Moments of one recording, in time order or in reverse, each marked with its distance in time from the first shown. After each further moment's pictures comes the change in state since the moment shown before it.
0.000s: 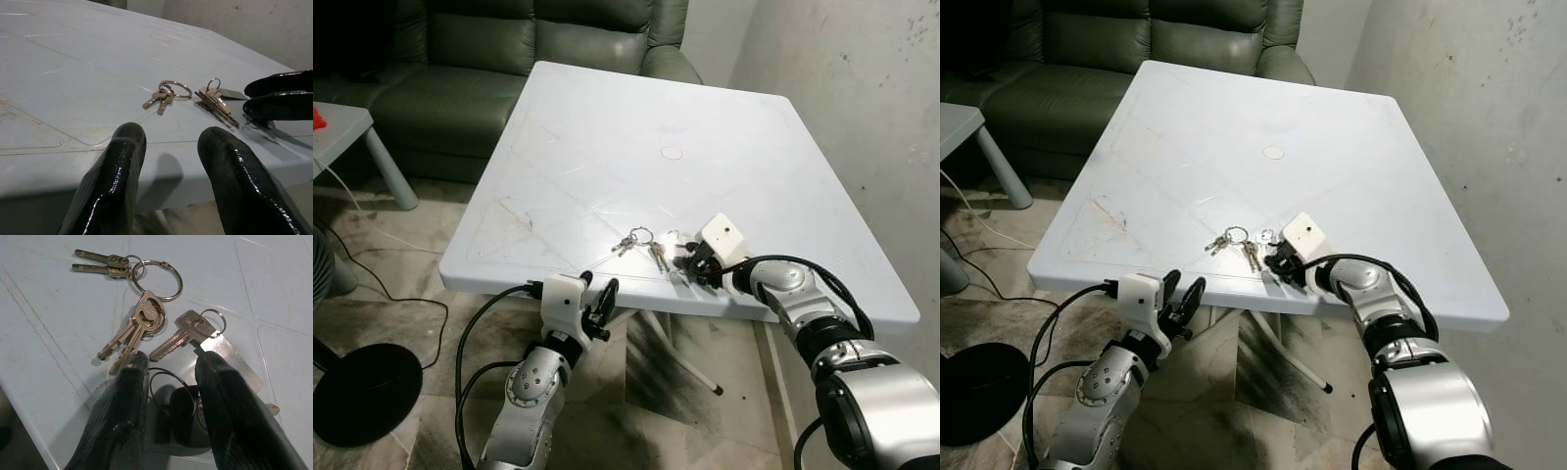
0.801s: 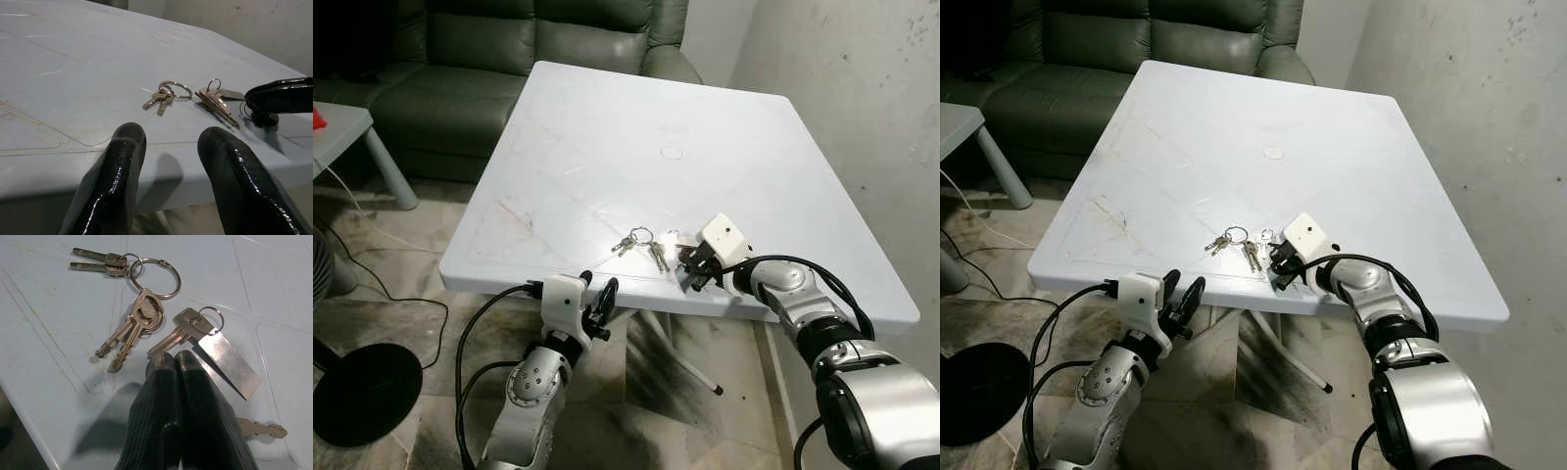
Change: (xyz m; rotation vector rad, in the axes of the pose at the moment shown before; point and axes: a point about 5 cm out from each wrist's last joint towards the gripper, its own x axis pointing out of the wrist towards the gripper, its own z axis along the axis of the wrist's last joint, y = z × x) left arm 0.001 -0.001 0.000 0.002 -0.001 0.004; right arm -0.001 -0.001 -0.001 0.006 0.002 -0.002
